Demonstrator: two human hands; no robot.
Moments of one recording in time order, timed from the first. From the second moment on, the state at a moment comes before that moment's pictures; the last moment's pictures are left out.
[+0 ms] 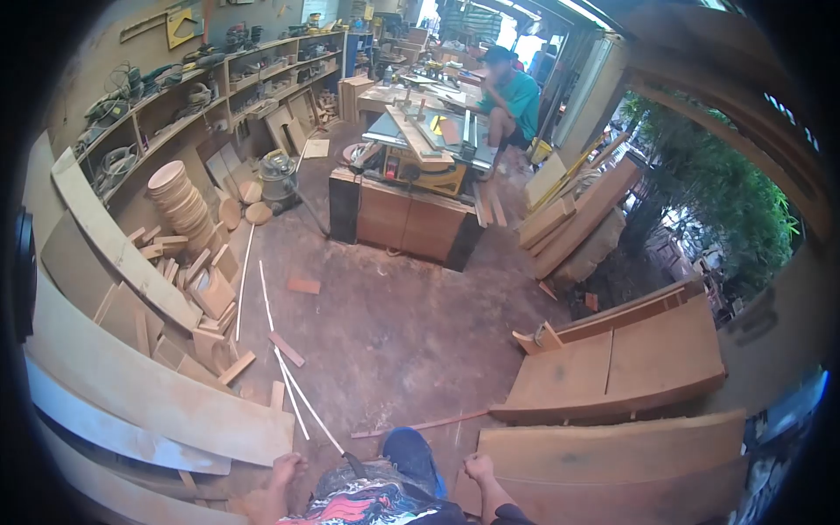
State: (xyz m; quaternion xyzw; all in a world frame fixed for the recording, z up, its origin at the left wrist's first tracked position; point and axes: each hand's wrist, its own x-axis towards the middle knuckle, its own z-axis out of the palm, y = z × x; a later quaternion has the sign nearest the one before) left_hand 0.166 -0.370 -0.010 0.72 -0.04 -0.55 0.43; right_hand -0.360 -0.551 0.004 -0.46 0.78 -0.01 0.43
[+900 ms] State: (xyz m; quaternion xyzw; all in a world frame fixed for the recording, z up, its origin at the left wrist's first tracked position) left_hand 0.277 -1.046 0.050 0.72 -0.06 -0.50 0.47; right_hand 0.012 -1.446 0.153 -0.22 0.43 -0.44 0.76
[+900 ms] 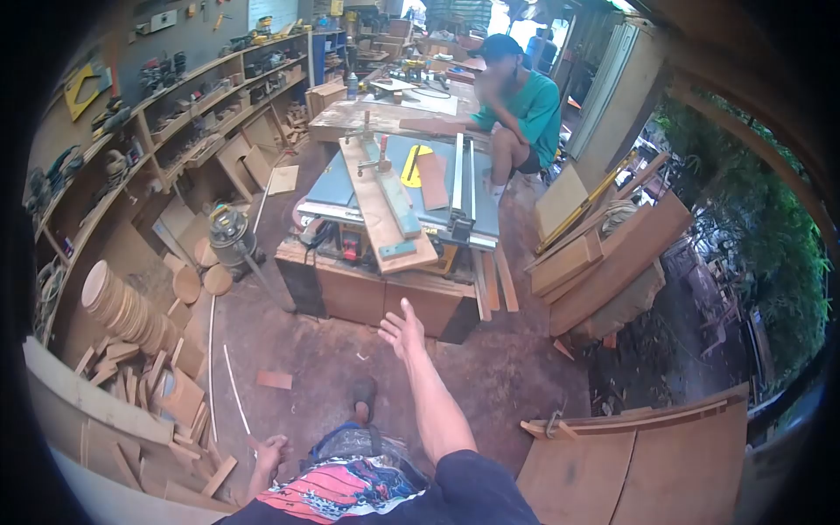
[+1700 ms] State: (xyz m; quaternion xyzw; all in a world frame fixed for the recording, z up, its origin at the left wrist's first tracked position) left_hand 0.282 -1.720 0.172 0.29 -0.03 -0.75 0.59; right_hand -0.089 -1.487 0.244 -0.28 0.50 -0.56 0.60
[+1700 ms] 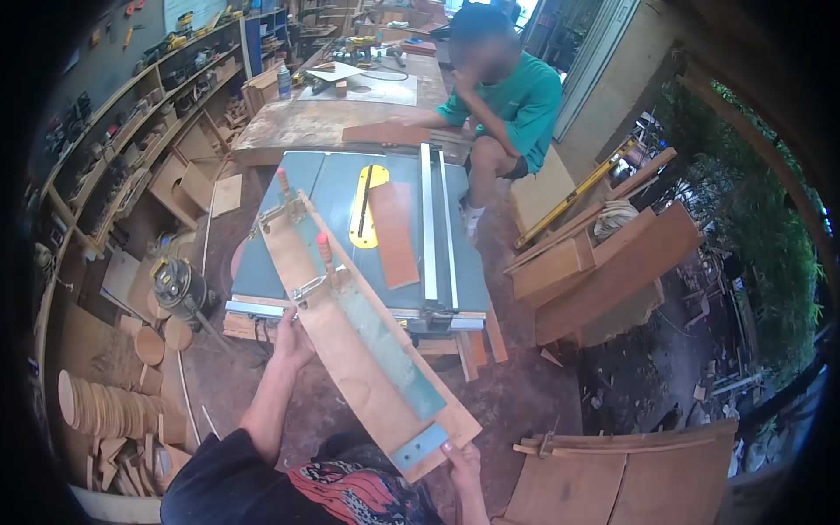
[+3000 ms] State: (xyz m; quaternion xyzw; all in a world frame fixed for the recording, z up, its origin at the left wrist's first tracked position) left_hand -0.176 -1.727 0.237 -0.04 -0.18 -0.45 0.87; right_hand -0.583 -1.855 0.227 -0.59 0.27 -0.34 0.68
